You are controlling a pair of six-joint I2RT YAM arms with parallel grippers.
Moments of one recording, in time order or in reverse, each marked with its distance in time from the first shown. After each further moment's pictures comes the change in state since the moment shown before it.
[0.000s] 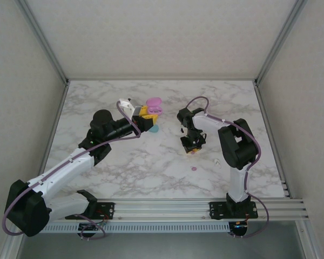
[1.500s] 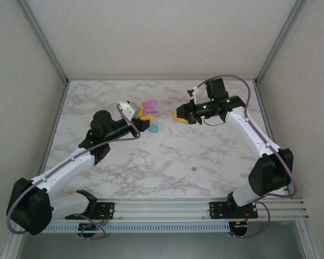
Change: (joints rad) left arm 0.059 0.027 -0.058 0.013 0.002 0.136; right arm -0.178 -0.430 0.094 0.269 -0.946 0.356
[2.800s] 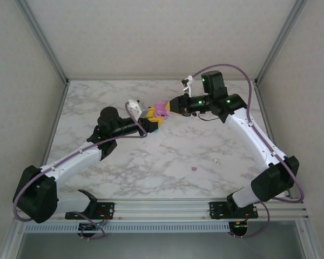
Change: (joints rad) left arm -0.049 0.115 0.069 0.108 0.171 -0.045; right arm 0.104 -0.043 0.105 0.087 0.114 -0.013
